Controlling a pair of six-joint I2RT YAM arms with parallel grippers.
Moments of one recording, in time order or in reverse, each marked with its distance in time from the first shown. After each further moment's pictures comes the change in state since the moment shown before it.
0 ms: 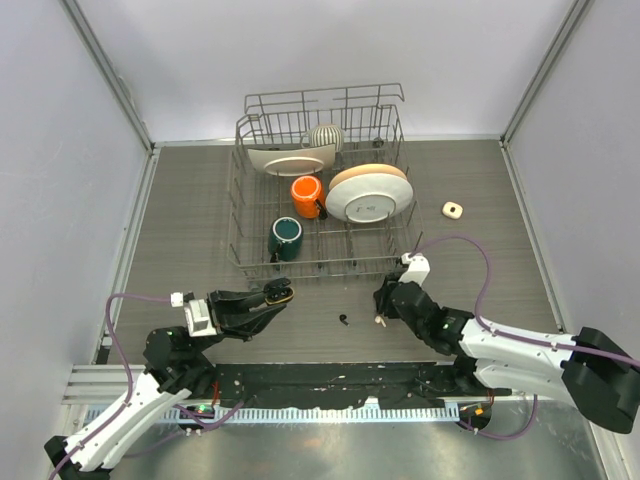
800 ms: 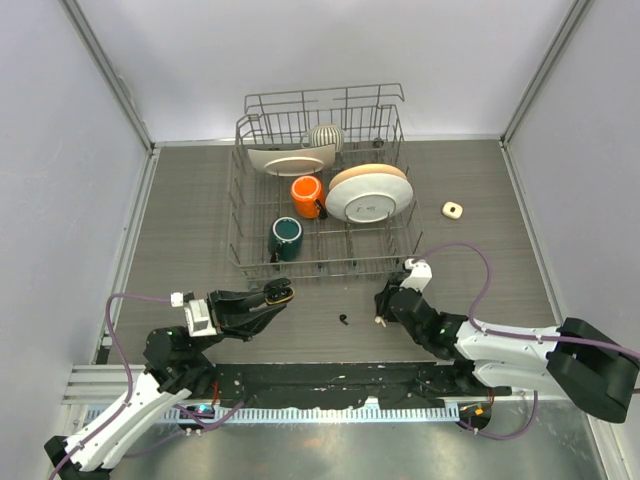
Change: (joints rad) left arm 0.000 0.000 0.000 0.000 0.000 0.000; right arm 0.026 0.067 -0.075 0.130 0.056 0.087
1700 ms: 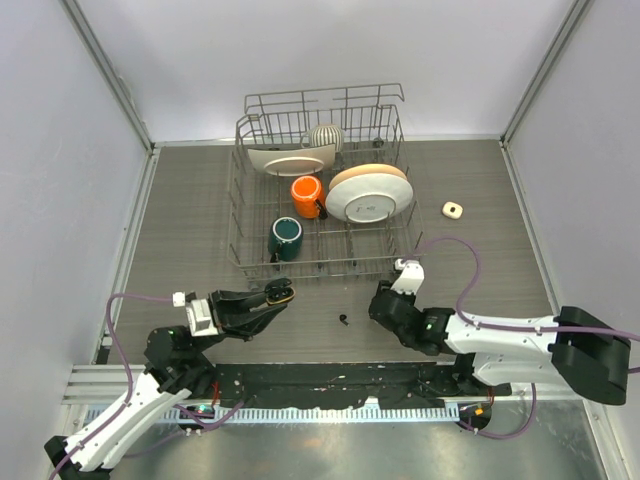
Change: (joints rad) left arm 0.000 -0.001 0.000 -0.014 0.000 0.011; right arm 0.164 0.044 0.154 -0.322 0.168 0.178
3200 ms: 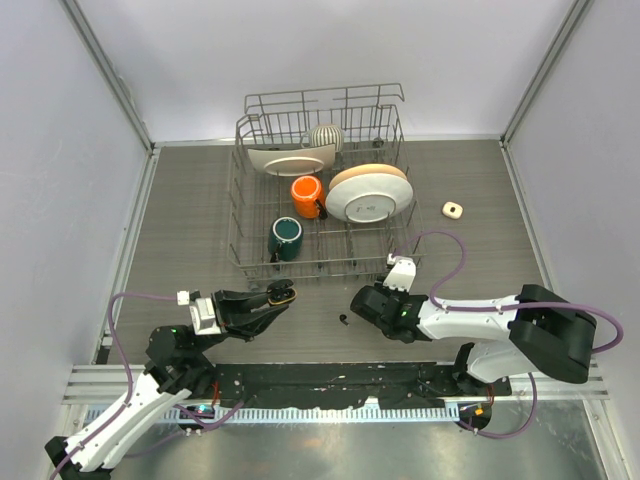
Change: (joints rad) left arm 0.000 -0.011 0.000 -0.062 0.000 0.006; right arm -0.029 0.259 0.188 -0.189 0.058 0.167
